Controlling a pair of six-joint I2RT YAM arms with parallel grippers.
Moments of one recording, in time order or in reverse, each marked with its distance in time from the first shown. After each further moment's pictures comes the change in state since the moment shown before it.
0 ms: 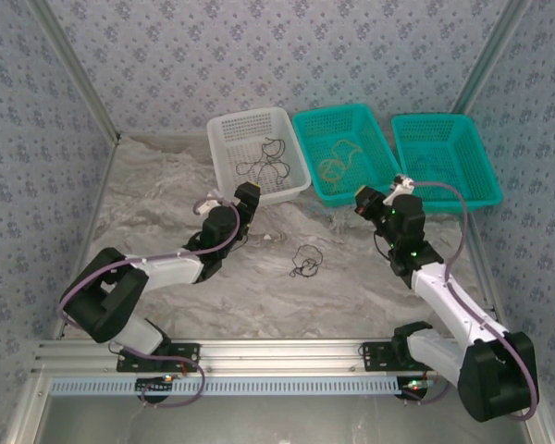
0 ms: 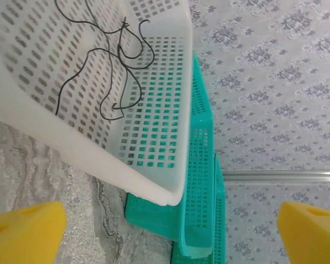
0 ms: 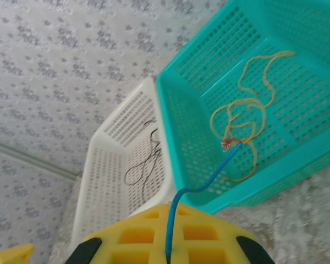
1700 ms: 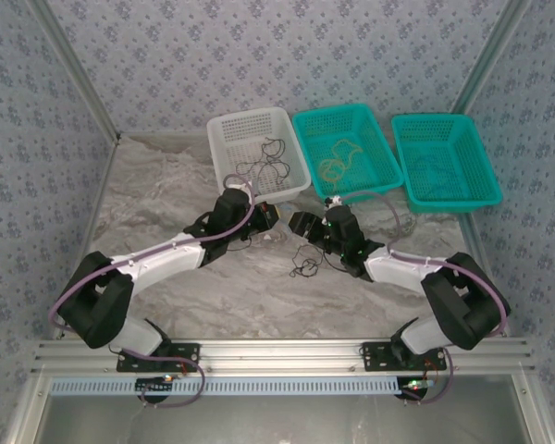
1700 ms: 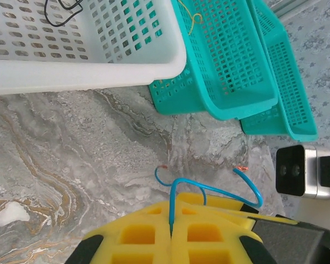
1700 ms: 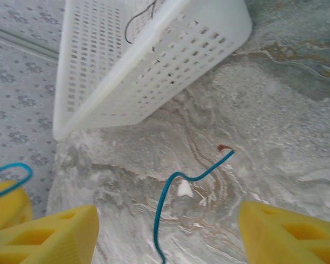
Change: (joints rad) left arm -0.023 -0.039 0.233 -0.510 0.387 0.560; right arm 0.389 0.441 0.016 0.196 -0.024 0.187
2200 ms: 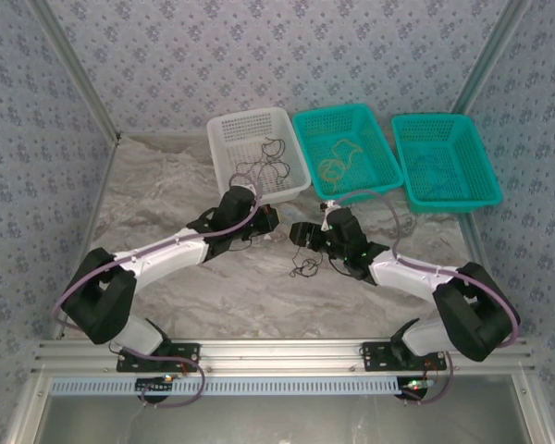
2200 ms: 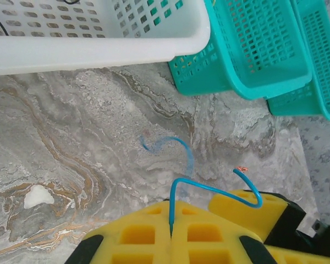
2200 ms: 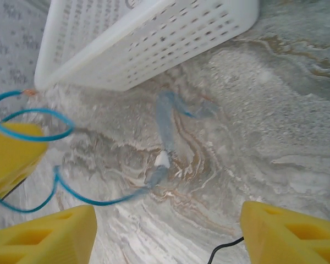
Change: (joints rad) left arm -0.008 0.023 0.056 -0.138 -0.008 0.060; right arm 0.014 -0.079 -0.015 -0.142 -0.001 -0.205
